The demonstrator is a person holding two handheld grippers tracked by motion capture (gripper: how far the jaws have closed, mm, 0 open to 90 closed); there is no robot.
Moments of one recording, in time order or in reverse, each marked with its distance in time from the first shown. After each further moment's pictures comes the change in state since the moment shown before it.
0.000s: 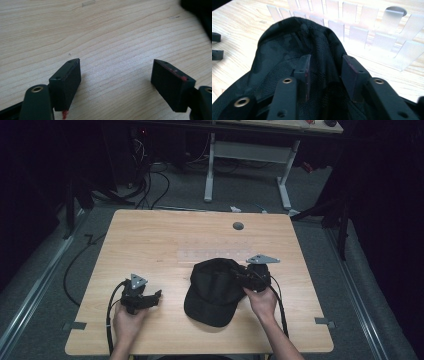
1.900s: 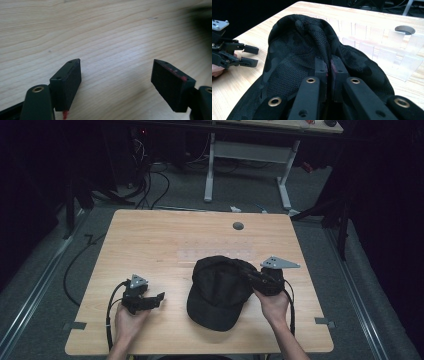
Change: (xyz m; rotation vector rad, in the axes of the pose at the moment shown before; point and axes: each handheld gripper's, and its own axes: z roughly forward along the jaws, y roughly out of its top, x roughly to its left) left arm -0.006 0.003 -0.007 0.013 -0.143 -0.040; right arm -0.002 0.000 -0.051 -0.131 0.136 -0.025
